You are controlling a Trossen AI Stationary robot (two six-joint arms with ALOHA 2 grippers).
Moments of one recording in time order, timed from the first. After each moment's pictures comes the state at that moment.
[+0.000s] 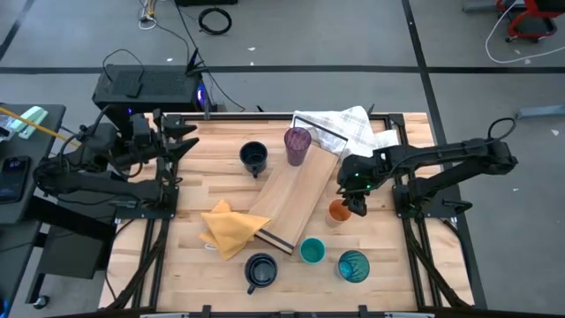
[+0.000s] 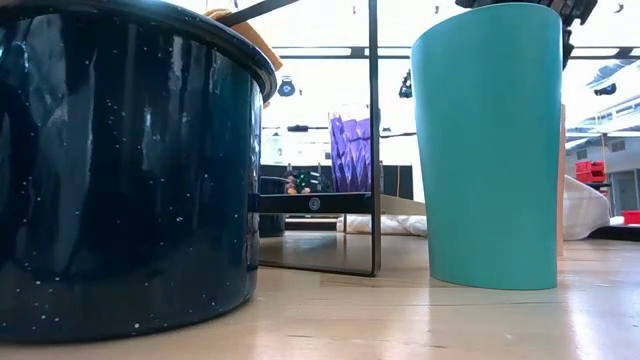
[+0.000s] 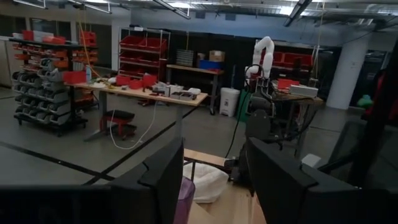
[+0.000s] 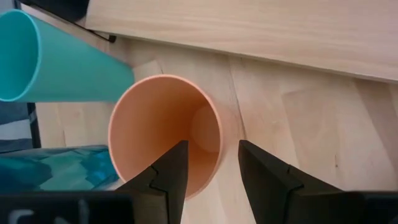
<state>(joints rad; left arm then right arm) 0.00 0.55 0.95 -0.28 -0.32 -0.09 -0.01 1.15 0.86 -0.83 -0.22 0.34</state>
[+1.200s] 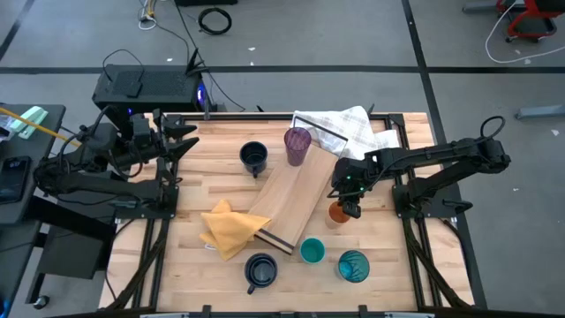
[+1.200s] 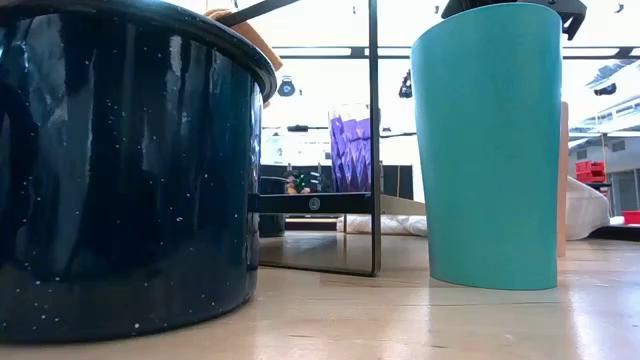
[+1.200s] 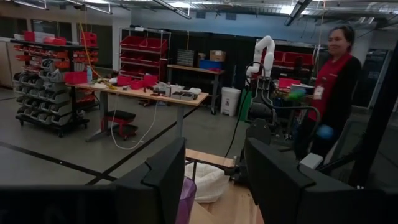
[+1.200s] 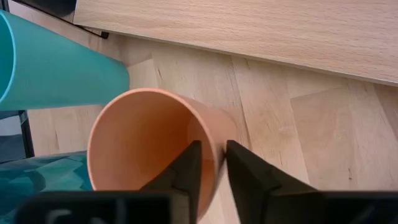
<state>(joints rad) 0.00 0.55 0.95 -0.28 -0.31 -0.09 0.00 1.23 0.86 -0.77 -0.24 0.33</state>
